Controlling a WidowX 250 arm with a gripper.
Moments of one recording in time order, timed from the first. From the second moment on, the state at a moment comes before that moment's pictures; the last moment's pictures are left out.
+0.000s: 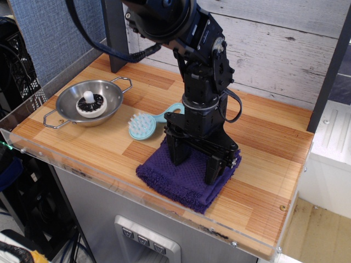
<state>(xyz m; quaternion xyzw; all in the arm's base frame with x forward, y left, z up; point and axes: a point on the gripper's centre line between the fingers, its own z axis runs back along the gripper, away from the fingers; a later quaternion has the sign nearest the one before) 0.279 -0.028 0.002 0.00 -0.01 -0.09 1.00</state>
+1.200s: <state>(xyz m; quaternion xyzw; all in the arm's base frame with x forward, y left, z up) 0.396 -0.048 -0.001 0.01 0.04 -0.10 0.99</state>
